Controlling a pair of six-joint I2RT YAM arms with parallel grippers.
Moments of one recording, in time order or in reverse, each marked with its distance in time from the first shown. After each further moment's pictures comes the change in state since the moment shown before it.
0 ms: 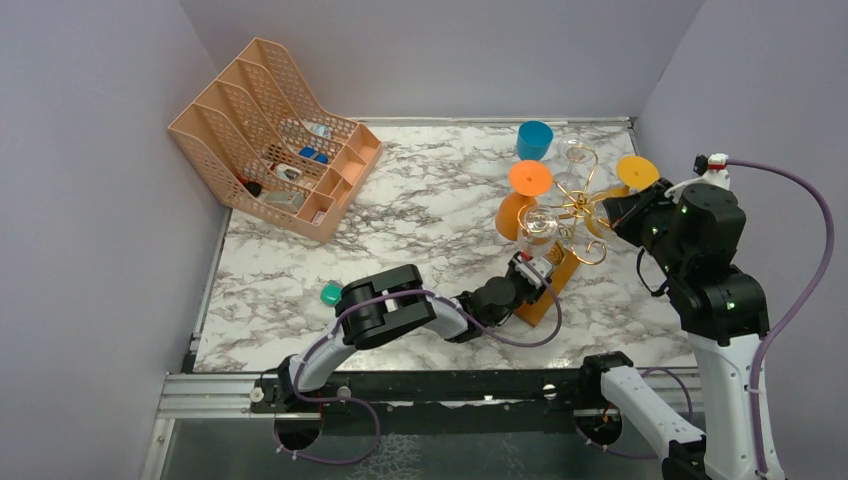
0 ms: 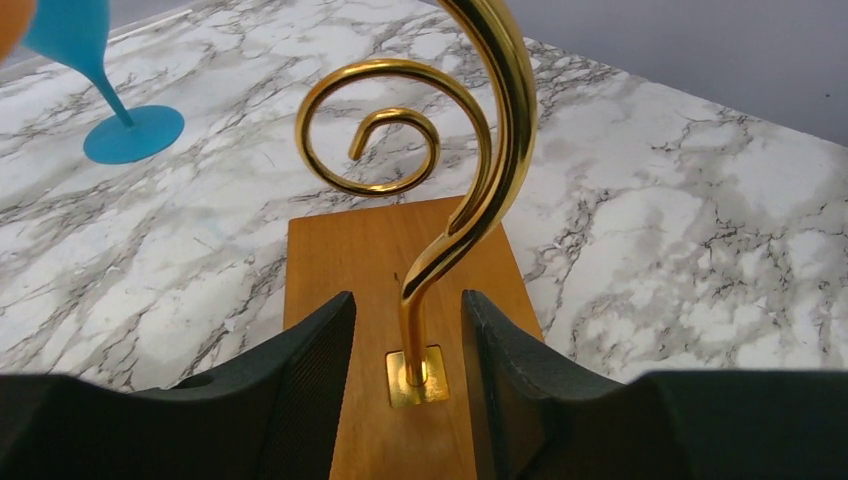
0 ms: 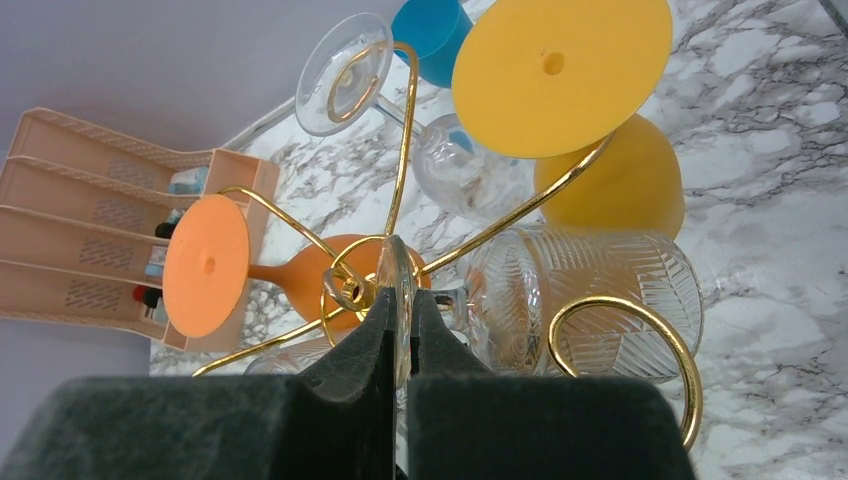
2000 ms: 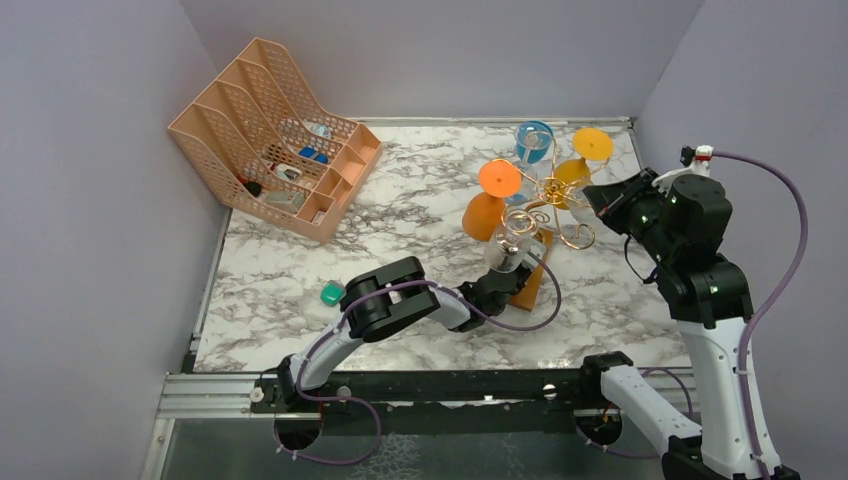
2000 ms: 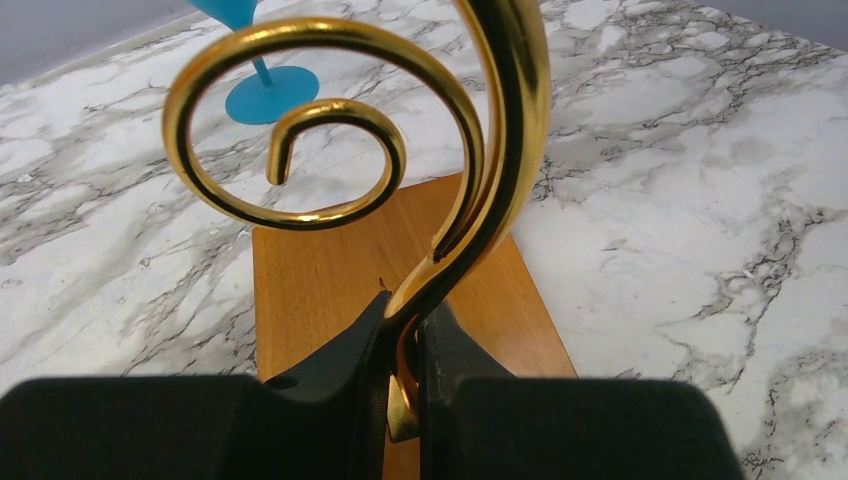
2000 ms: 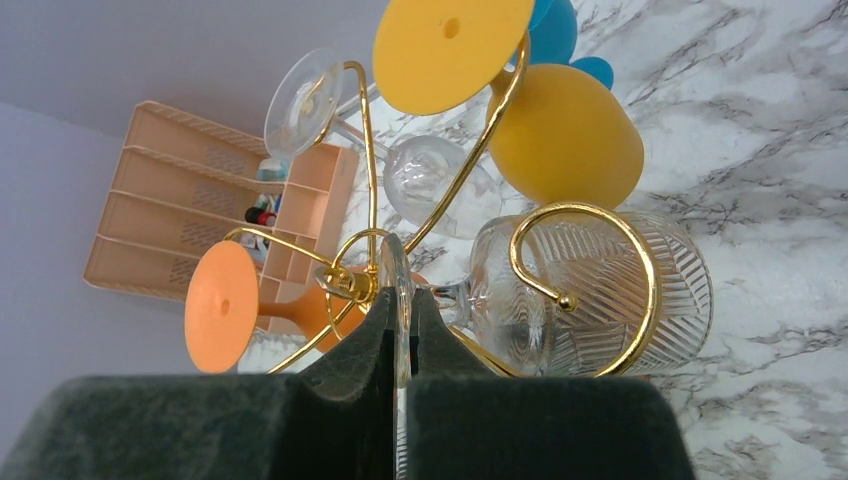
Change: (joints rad) left arm 0.067 0.073 0.092 -0.061 -0.184 0.063; right arm -0.002 0.032 -0.051 0.135 -0.140 0.101
